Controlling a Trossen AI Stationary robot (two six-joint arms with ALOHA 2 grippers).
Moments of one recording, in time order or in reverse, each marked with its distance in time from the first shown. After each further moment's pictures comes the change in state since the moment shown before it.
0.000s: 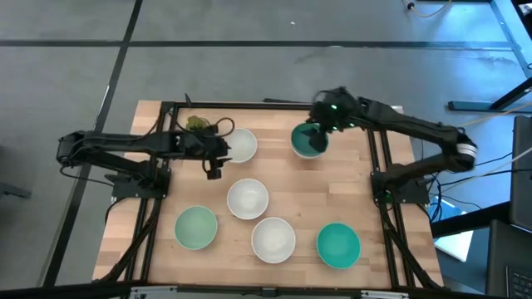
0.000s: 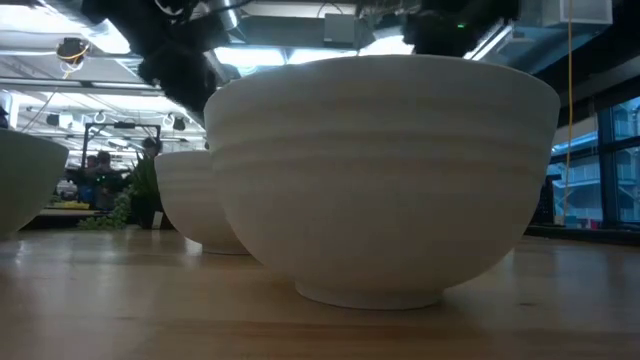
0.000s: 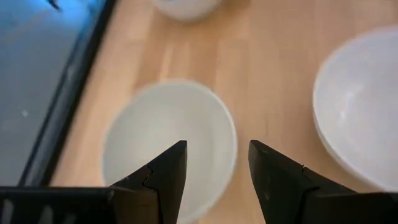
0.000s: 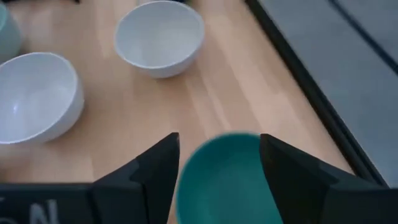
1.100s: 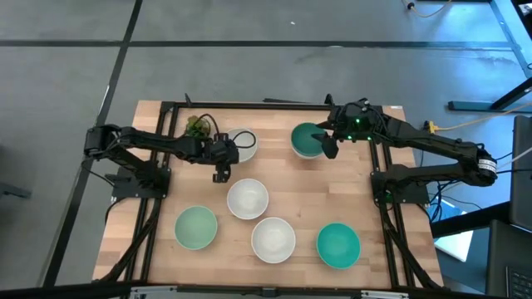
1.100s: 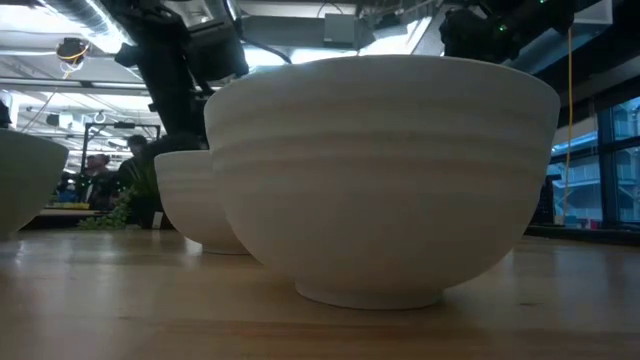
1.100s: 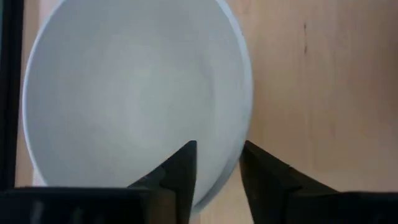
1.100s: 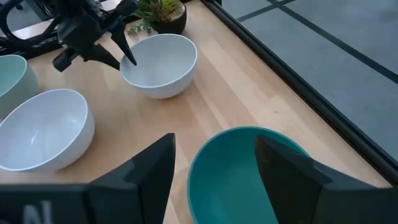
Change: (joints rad) left arm 0.033 0.336 0.000 0.033 -0.072 0.071; right arm 0.005 -0.251 -0.279 0.213 0.013 0.153
